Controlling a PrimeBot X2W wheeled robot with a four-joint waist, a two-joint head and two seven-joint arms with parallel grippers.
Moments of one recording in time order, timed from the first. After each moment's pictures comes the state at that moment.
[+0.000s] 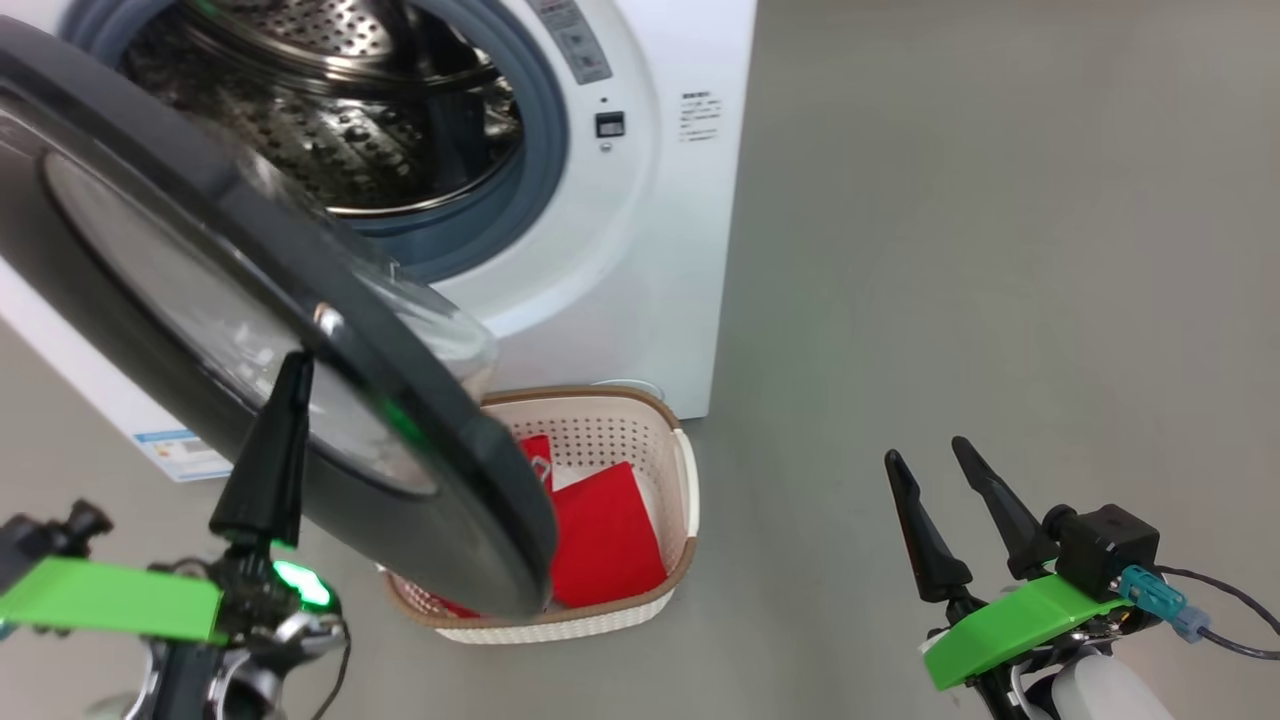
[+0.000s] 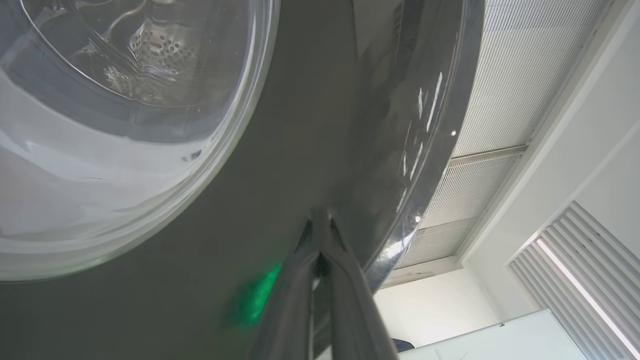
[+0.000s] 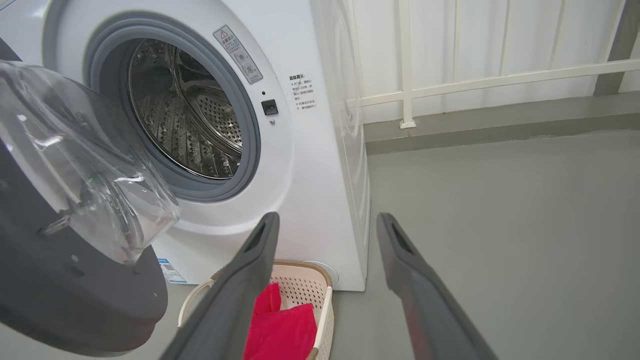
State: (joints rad) left arm -0.15 0.05 0.04 -0.22 -1.63 0.10 0.13; right arm -0.15 -0.07 0.15 0.34 0.41 0.12 -0.26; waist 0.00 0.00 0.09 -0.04
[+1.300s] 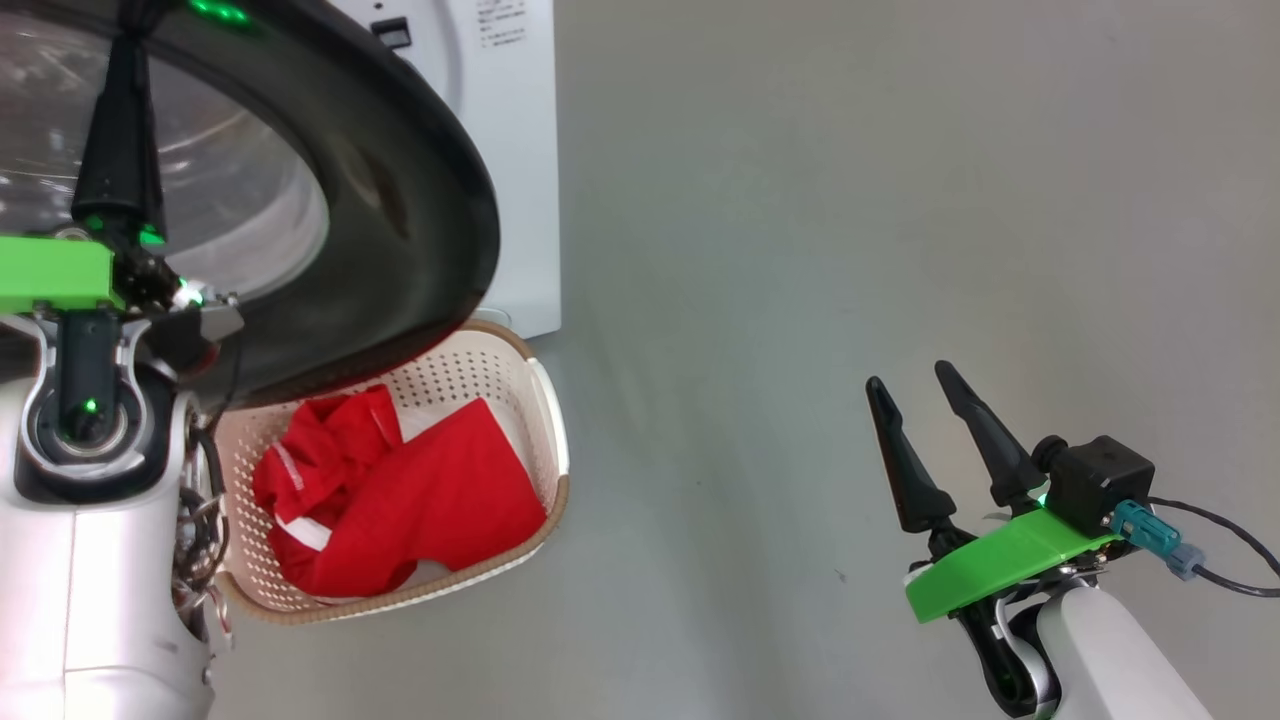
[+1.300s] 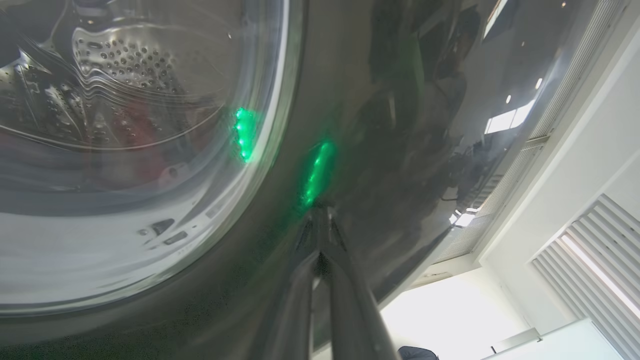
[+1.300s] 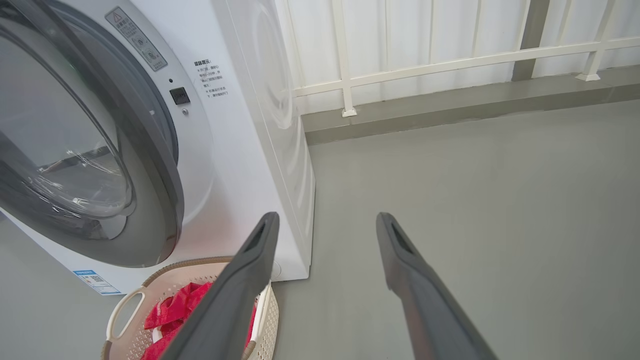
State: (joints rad) left arm -0.75 0.12 0.07 0.30 -1.53 0.01 0.03; right arm -0.26 -0.06 0.17 0.34 0.41 0.12 -0.26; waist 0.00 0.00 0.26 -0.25
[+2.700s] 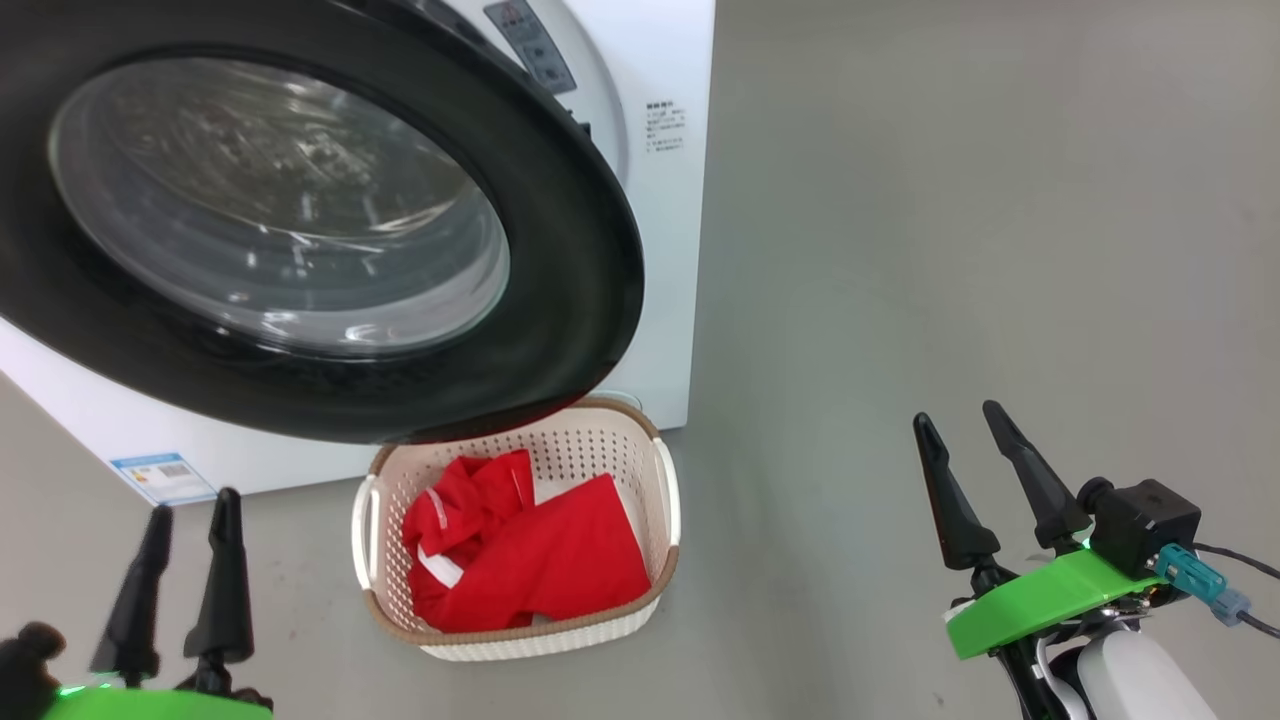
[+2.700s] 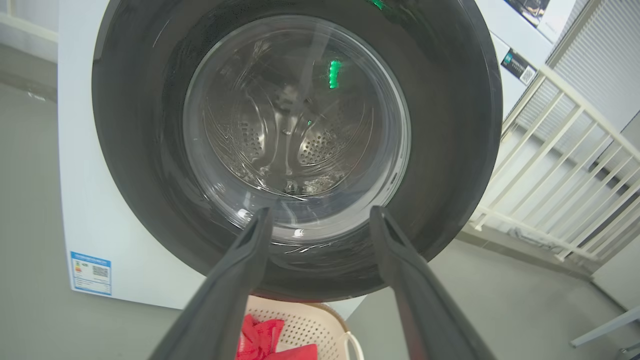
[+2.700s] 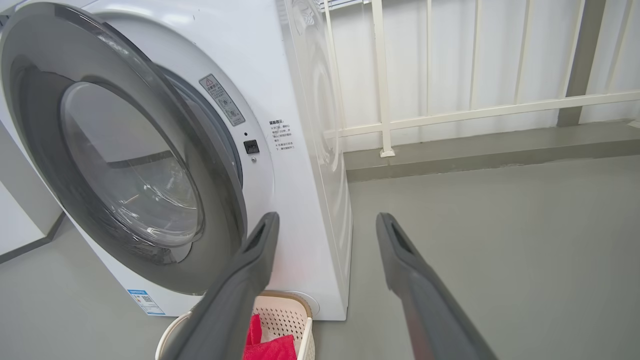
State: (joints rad) left arm -0.07 0.25 0.00 0.12 -0.84 -0.08 -0.25; right arm -0.17 -0.09 0.11 0.30 0.41 0.12 -0.26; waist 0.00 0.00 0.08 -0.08
